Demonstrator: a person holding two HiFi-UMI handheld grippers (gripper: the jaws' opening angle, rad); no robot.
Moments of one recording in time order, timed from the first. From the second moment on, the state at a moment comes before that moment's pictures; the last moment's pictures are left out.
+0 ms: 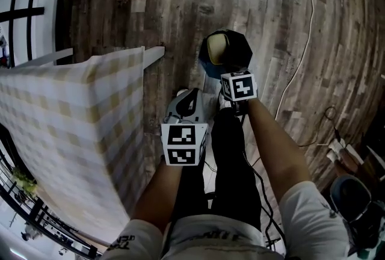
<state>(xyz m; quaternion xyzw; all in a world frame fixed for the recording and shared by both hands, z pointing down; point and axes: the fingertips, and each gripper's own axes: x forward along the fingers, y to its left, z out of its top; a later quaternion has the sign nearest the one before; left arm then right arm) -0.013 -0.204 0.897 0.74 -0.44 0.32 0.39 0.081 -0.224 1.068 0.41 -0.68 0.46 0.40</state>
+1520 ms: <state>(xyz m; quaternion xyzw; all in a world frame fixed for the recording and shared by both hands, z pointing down) 0.118 -0.277 0.399 0.86 -0.46 0.14 0.17 0.198 -0.277 0.388 0.63 -0.76 0.16 0.03</state>
